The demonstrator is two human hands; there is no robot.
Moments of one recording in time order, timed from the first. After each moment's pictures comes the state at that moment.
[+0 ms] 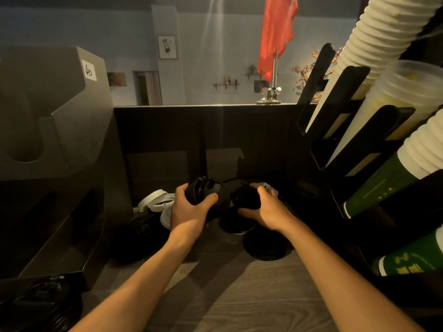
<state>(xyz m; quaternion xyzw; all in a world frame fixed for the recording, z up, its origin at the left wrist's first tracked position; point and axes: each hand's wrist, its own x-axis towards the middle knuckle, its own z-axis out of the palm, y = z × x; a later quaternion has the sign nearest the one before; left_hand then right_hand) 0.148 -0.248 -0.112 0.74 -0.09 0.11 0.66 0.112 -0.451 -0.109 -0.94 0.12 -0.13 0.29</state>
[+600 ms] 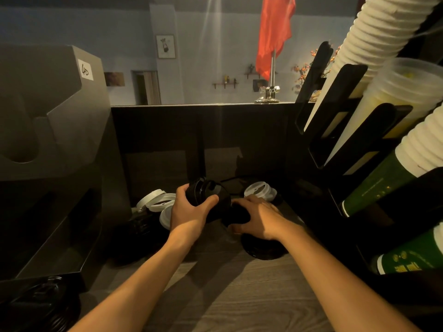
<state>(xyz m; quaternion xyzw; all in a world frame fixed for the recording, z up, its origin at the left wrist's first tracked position) 0.143 -0.249 -0.112 0.75 -0.11 0.11 0.64 0.105 -0.442 -0.119 -0.99 0.01 -0.09 0.14</state>
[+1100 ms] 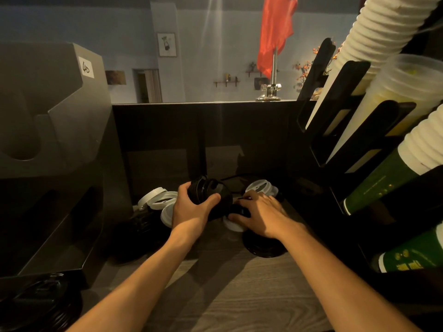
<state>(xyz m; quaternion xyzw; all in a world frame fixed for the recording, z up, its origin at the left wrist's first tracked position) 0.142 -0.250 -0.112 0.75 -0.11 0.11 0.64 0.102 -0.435 -0.114 -0.99 0.01 -0.13 0.06</state>
